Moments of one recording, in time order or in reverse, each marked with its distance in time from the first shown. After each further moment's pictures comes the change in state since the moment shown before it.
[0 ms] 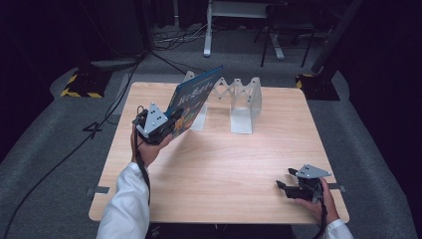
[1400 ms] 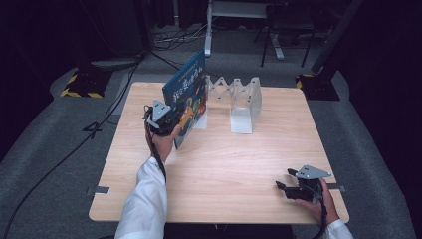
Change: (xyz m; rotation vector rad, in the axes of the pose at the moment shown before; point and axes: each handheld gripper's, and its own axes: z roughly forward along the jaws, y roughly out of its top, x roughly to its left) left arm 0.016 -0.044 0.053 -0.004 0.134 -0.320; right arm 0.001 -0.001 0.000 -0.005 0.012 -0.011
